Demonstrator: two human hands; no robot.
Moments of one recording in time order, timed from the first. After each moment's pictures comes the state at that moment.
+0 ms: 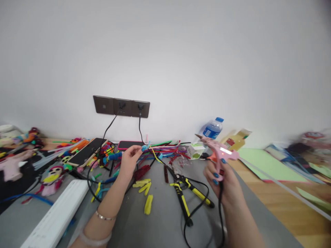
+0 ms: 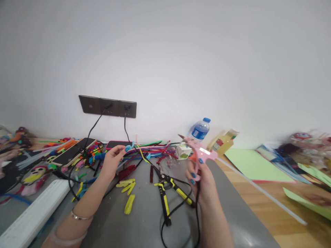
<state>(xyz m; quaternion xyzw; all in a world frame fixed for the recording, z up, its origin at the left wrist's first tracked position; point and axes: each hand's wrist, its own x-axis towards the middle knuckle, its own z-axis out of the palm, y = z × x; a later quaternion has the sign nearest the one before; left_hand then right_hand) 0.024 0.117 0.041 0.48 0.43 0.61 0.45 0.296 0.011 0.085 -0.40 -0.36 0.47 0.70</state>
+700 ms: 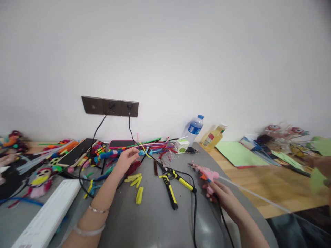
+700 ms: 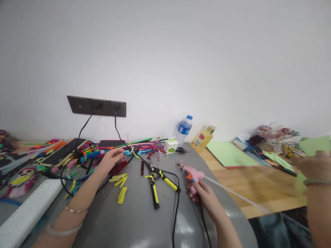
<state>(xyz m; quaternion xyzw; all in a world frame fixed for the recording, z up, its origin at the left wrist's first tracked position) 0.028 0.108 0.039 0.54 0.39 0.49 0.56 0.374 -0.074 0.025 -0.69 -0.31 0.41 0.51</state>
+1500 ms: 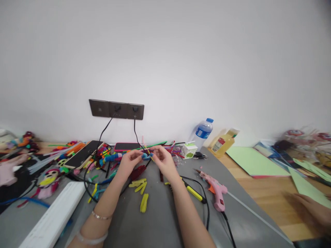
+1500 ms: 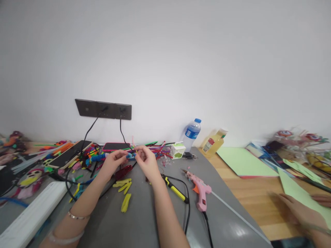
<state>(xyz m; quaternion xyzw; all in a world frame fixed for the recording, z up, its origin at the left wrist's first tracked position) 0.023 0.112 0.042 0.53 0.39 0.51 0.55 0.192 0.082 0.063 -0.43 -0.64 0.31 0.56</state>
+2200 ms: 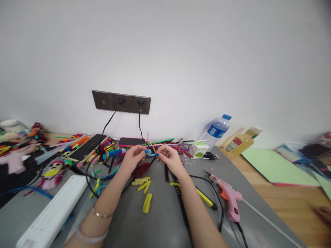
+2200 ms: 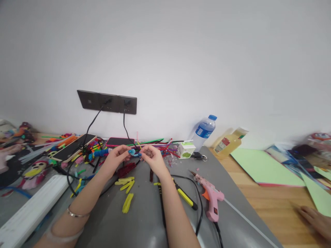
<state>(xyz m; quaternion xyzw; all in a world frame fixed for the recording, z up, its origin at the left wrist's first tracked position) 0.026 0.112 0.040 0.51 0.42 0.50 0.55 0.210 0.106 0.036 -0.37 -0.59 0.48 0.53</state>
